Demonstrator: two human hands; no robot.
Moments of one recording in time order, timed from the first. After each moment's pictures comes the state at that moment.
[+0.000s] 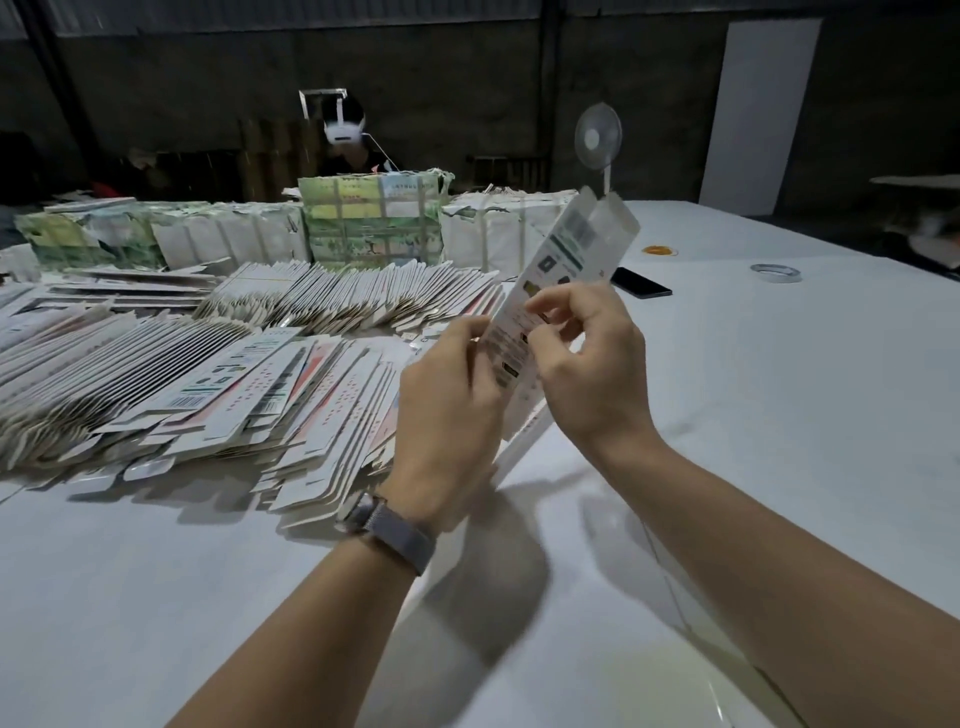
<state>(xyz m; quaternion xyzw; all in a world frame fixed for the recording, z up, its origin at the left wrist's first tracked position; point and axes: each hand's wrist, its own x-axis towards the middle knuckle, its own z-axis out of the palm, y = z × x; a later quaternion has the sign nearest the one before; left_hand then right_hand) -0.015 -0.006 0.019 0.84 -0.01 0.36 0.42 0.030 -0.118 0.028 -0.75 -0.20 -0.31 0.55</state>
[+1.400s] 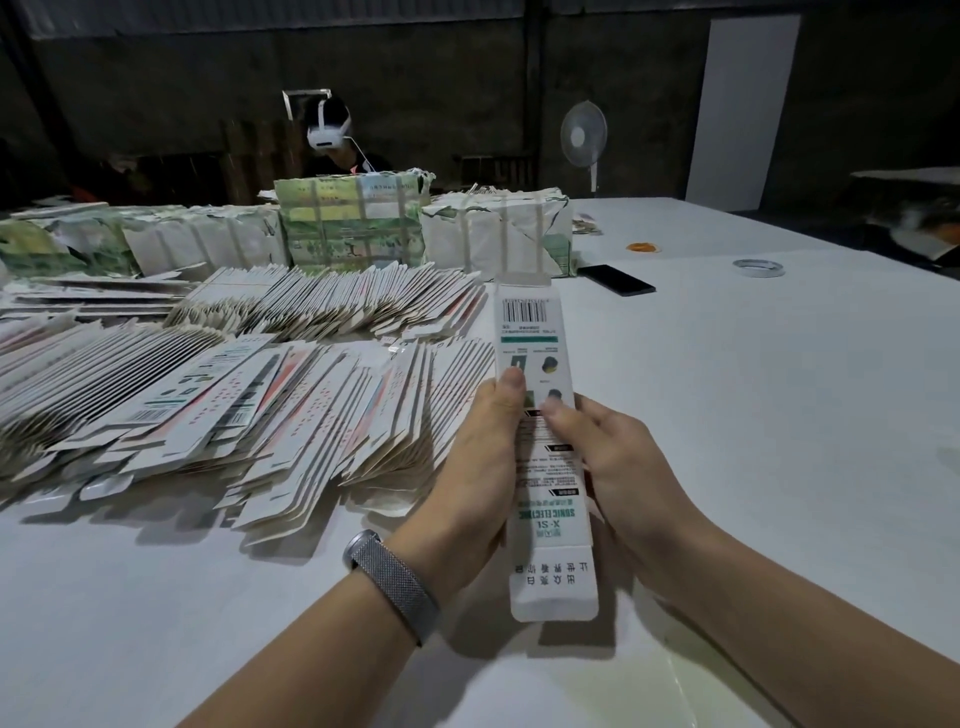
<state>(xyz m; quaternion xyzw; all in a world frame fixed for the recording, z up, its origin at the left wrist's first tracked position) -0.013 -0.044 -0.016 0.62 -0.05 0.05 0.78 0.003 -0.168 -0.018 -0.60 -0.17 0.08 0.78</state>
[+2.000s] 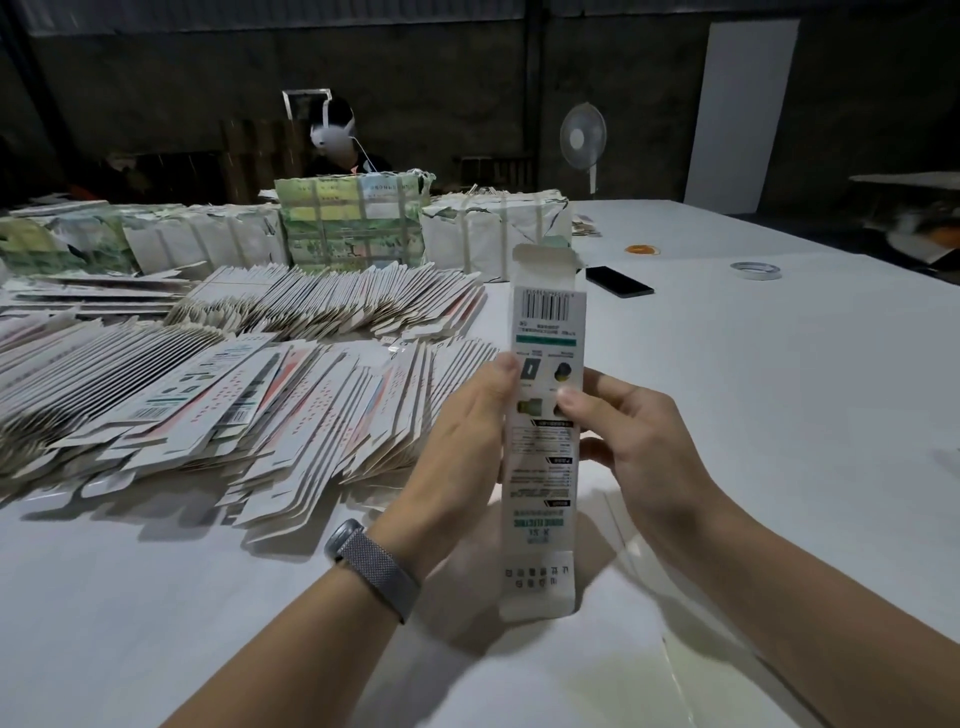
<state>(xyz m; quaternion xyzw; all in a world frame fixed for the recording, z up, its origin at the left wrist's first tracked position) -0.015 -0.026 -0.003 0.72 -0.13 0.09 0.67 0.004 -0.179 -0.002 -0.66 -0.23 0.00 0.72</state>
